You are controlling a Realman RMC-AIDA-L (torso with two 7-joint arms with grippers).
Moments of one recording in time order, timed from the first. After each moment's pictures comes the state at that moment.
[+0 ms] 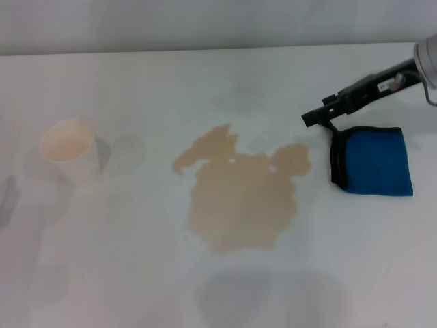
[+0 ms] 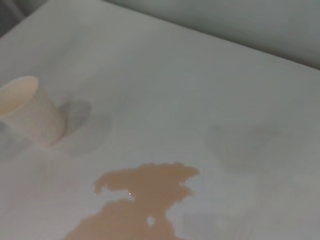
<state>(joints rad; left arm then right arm) -0.26 -2.09 1.18 0.02 -2.72 -1.32 2.54 0.85 1.63 -1.88 -0.28 -1.25 -1.13 1.95</state>
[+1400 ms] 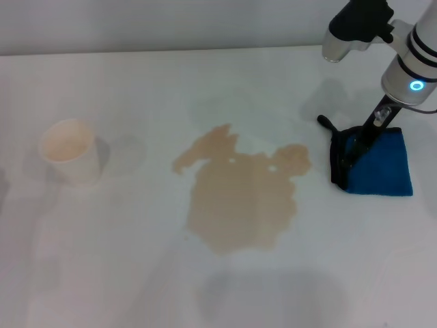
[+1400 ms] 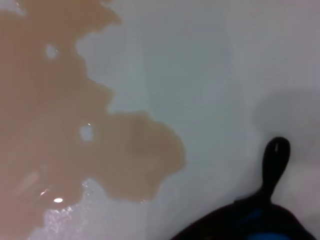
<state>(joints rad) -0.30 -2.09 1.18 0.01 -2.80 -1.27 2.50 1.06 1.79 -1.88 -0.27 -2.08 -1.09 2.39</state>
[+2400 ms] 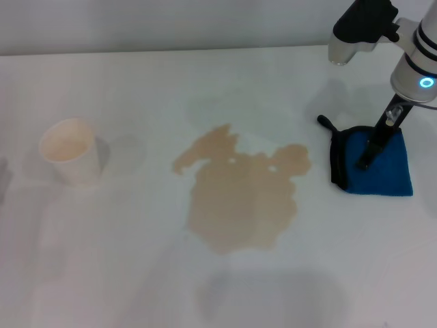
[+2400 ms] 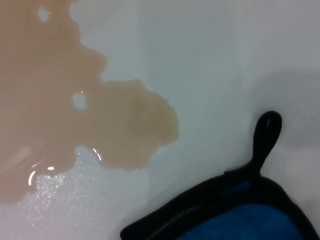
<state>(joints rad) -0.33 -2.09 1.18 0.02 -2.82 -1.26 2.49 1.07 1.78 -1.87 -0.28 -2.16 -1.15 2.39</state>
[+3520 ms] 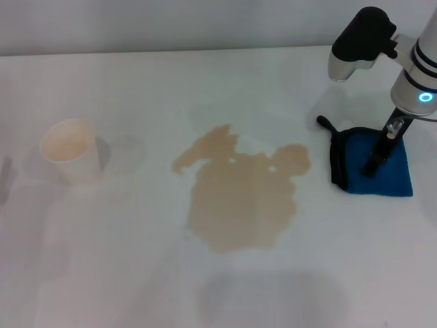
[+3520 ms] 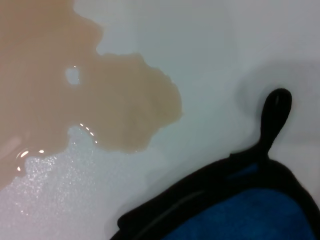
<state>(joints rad) -0.34 -2.09 1.18 0.01 -2.82 -1.26 2.48 1.05 1.81 -1.87 -0.27 -2.21 -1.12 2.41</state>
